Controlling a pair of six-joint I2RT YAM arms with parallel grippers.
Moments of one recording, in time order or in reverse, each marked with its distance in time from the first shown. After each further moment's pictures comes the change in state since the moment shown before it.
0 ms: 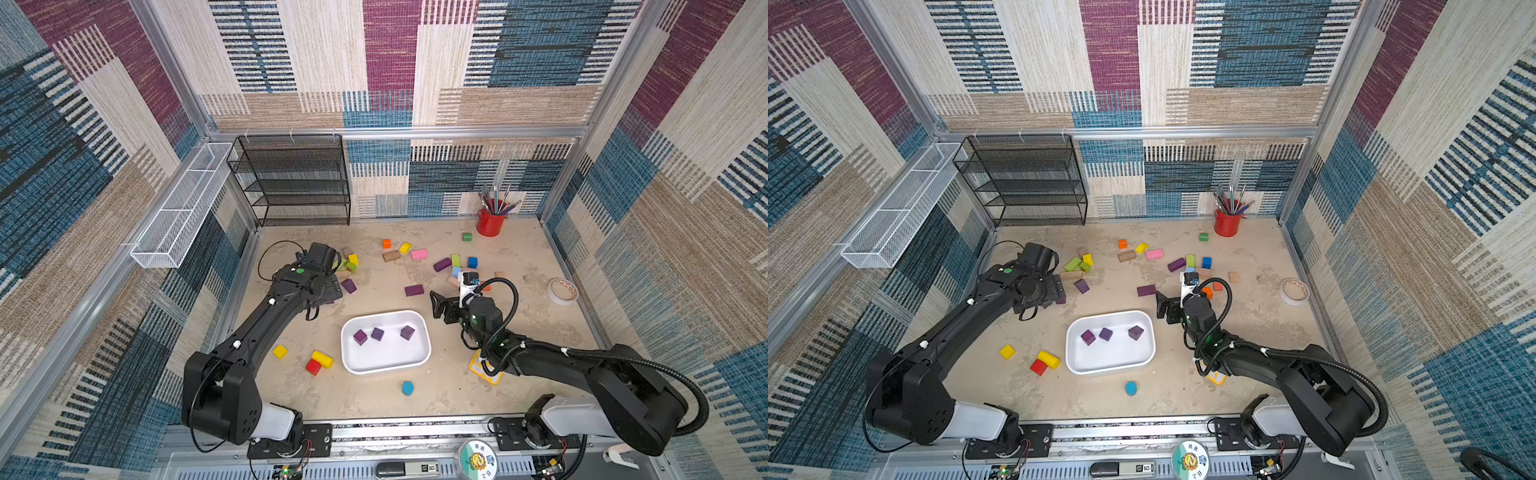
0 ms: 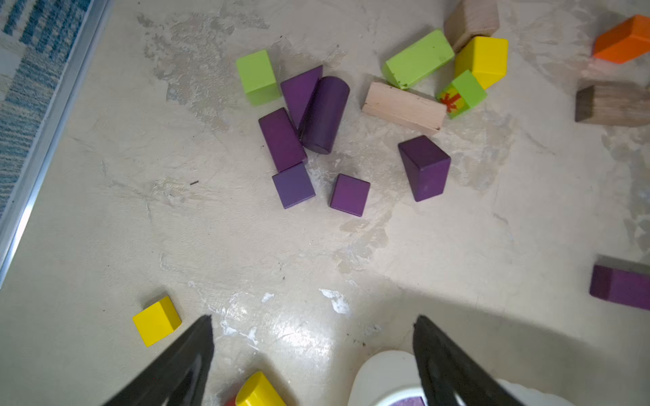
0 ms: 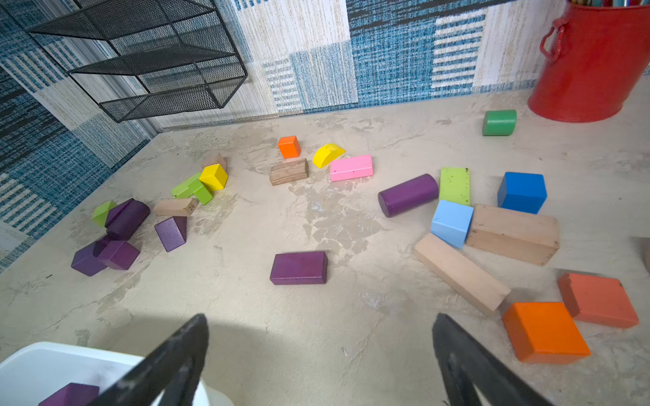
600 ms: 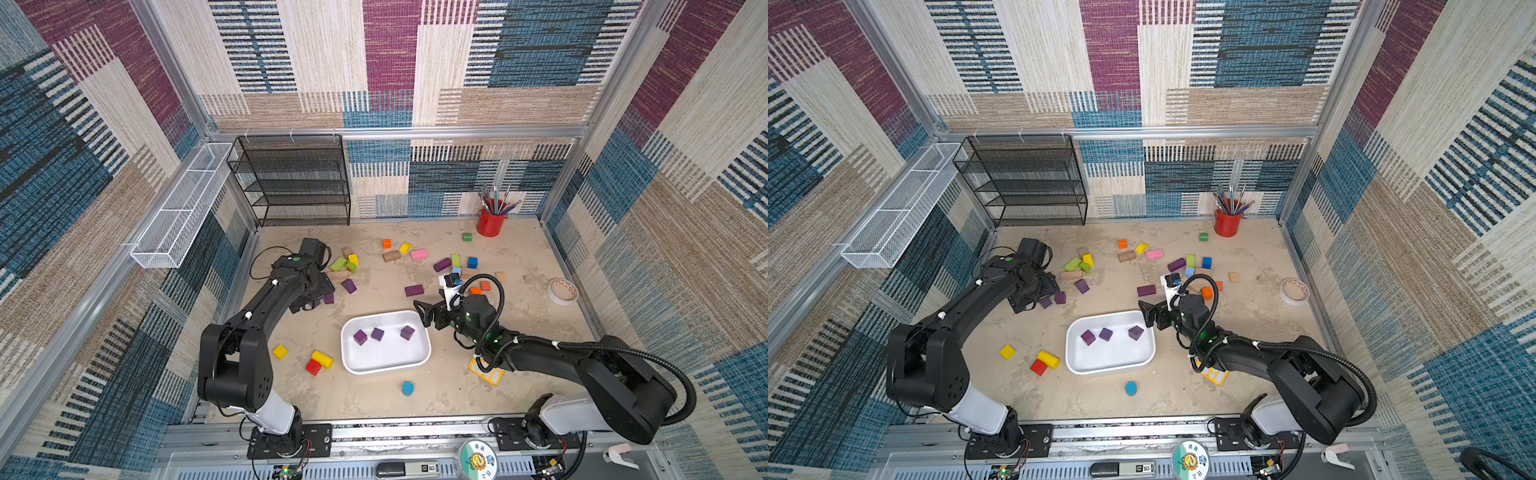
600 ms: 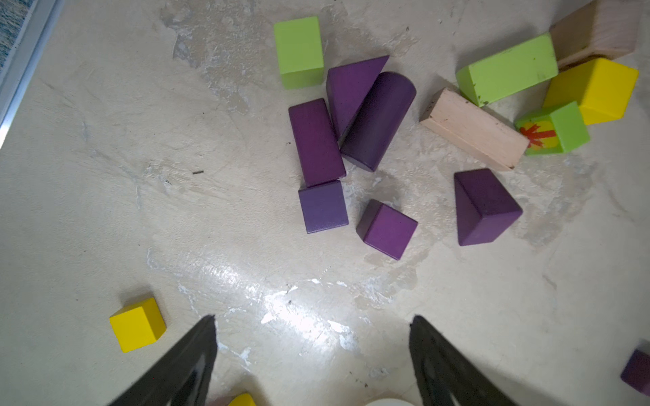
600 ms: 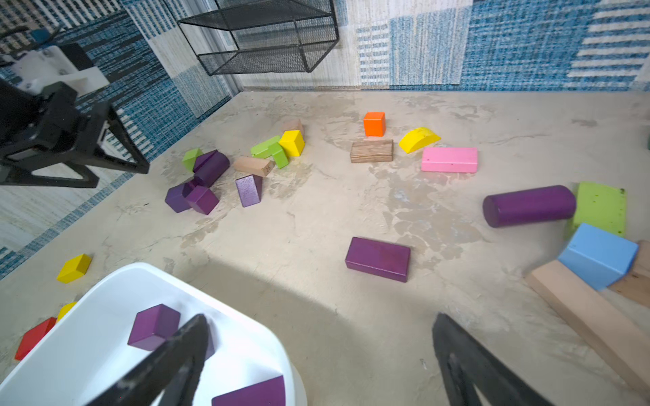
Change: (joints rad) left arm 0.101 0.166 0.067 -0.012 0.054 -0.077; right arm 0.028 0.060 0.041 0.023 -0.253 -0.087
